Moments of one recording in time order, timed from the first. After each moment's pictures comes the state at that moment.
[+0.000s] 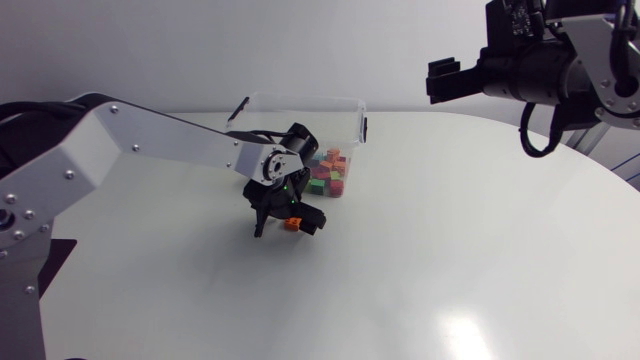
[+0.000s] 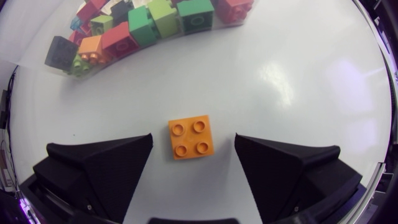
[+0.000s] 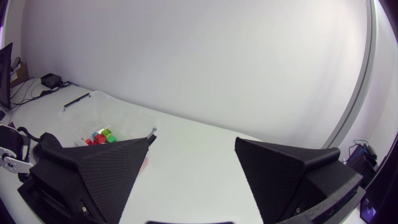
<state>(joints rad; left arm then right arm) -0.58 2.16 1.44 -0.53 -0.10 -0.09 0.27 1.34 1.12 -0.11 0.16 -0.13</state>
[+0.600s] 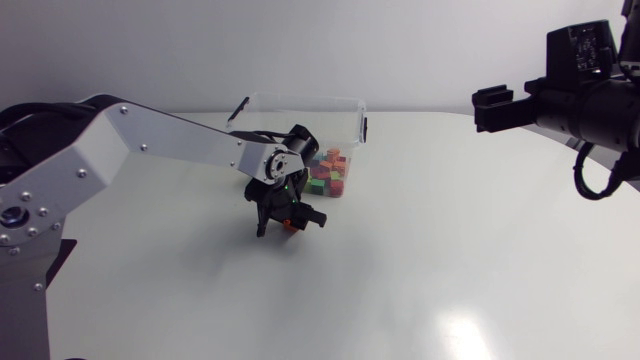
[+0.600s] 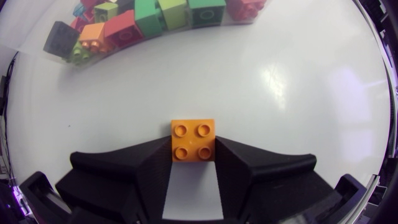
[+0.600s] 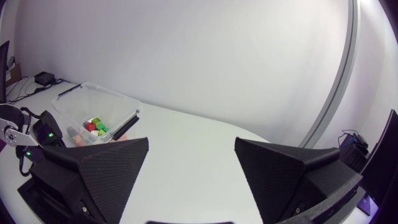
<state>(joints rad) -0.57 2.18 1.46 -0.56 -0.09 -0.16 0.15 1.12 0.92 -0.12 0.11 -0.16</state>
